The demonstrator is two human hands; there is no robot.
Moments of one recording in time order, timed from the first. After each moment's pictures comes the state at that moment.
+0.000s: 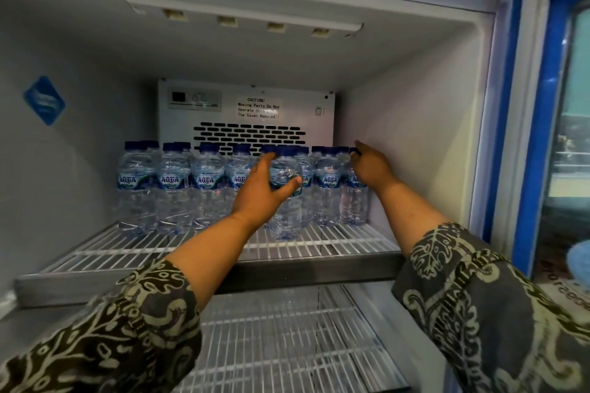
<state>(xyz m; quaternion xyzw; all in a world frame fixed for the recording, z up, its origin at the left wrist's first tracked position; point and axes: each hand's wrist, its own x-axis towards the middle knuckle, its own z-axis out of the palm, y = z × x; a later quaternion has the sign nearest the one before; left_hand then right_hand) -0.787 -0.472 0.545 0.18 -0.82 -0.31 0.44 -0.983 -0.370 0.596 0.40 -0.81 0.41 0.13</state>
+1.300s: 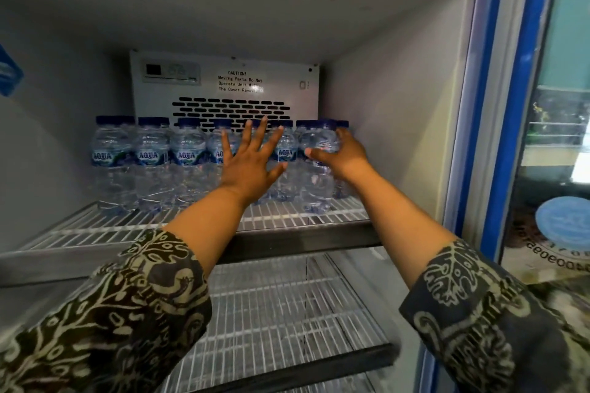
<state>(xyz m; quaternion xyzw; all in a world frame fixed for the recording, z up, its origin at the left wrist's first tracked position) -0.801 -0.483 0.540 0.24 -0.90 0.11 0.34 -0.932 -0.353 0.569 0.40 -0.77 0.50 0.05</state>
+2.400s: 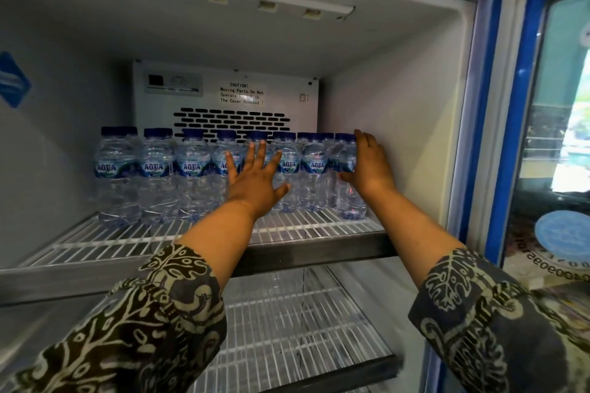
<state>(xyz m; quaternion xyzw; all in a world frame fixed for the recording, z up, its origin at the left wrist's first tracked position) -0.803 -0.486 0.538 0.27 -0.92 0.09 0.26 -0.952 -0.337 0.567 0.38 -0.82 0.33 0.27</state>
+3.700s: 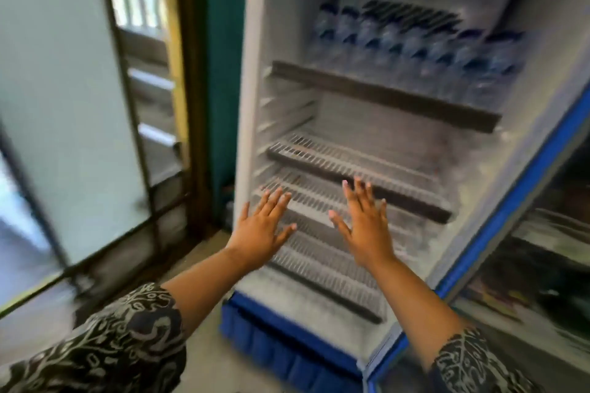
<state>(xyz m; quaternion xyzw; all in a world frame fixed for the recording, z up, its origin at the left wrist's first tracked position) -0.502 -0.177 0.285 0.51 -0.84 -0.09 0.18 -0.717 -0.149 0.302 0.71 -0.67 0.23 0.05</state>
